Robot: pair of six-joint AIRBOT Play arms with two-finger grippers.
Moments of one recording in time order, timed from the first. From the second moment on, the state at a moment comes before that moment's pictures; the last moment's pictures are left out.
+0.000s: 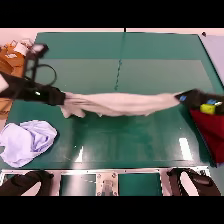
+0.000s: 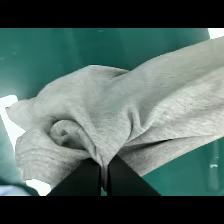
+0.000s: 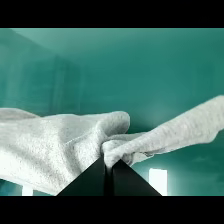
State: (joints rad) left arm -0.25 -0.92 1.09 1.33 -1.22 -1.52; right arm -0.25 -0.64 0.80 -0.91 1.18 1.48
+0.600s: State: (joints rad) left arm -0.25 -1.17 0.84 1.10 -0.83 -1.45; right arm -0.26 -1.00 0.54 -0.79 0.84 1.30
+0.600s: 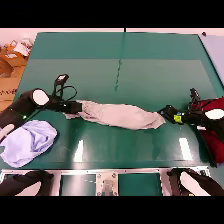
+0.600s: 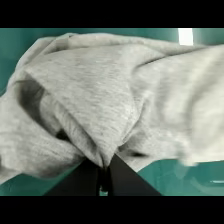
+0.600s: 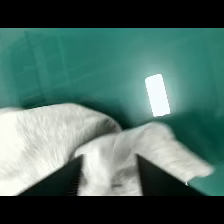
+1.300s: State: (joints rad) left arm -0.18 -1.20 1.12 1.24 -1.23 -1.47; right arm -0.46 -1.08 0.54 -0.88 0.99 1.37
